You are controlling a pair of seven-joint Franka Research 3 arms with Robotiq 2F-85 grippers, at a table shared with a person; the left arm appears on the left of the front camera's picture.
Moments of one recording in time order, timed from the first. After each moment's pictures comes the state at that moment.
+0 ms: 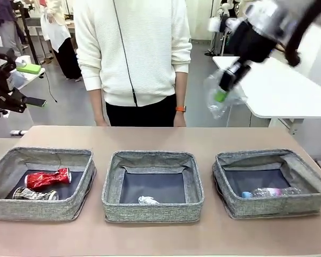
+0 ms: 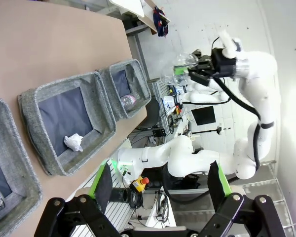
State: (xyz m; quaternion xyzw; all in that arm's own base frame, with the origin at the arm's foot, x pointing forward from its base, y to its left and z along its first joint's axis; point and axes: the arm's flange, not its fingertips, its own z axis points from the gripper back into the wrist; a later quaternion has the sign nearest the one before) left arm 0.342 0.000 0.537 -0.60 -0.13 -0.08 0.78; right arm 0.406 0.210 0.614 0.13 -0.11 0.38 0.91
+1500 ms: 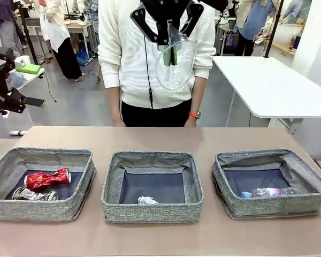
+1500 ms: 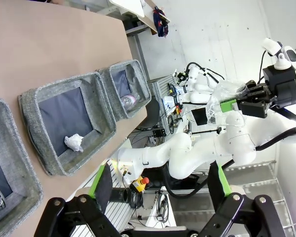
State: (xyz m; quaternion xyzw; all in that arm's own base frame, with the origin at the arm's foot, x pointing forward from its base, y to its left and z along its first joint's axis) left arm 0.342 0.001 0.537 -0.60 -0.13 -0.08 0.78; right arm 0.354 0.395 0.727 -0.04 0.07 0.11 0.99
